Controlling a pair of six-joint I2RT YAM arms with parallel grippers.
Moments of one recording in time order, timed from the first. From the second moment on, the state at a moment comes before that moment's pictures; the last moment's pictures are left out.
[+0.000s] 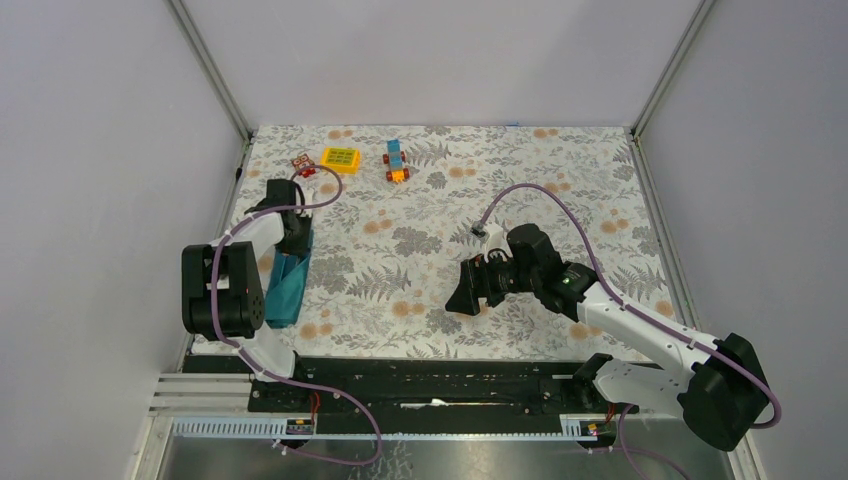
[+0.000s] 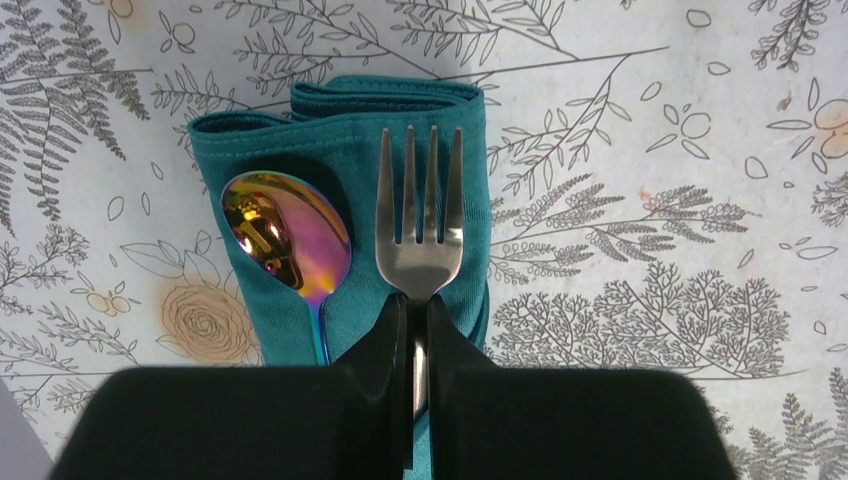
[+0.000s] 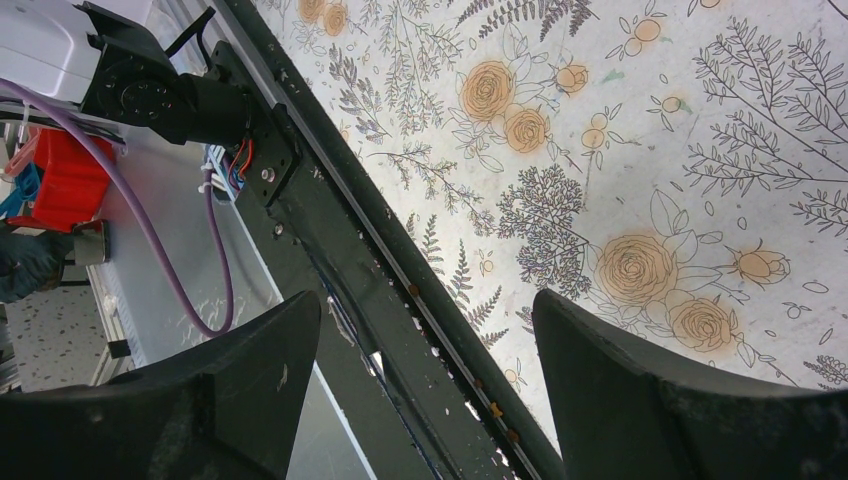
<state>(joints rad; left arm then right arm) 0.07 1.66 0.98 -0.43 -0.03 0.16 0.71 1.09 0.69 -0.24 -0.52 0.42</state>
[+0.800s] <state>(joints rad) 0.10 1.65 0.99 -0.51 -0.02 0.11 0.71 1.09 0.69 -0.24 -0.52 0.42</state>
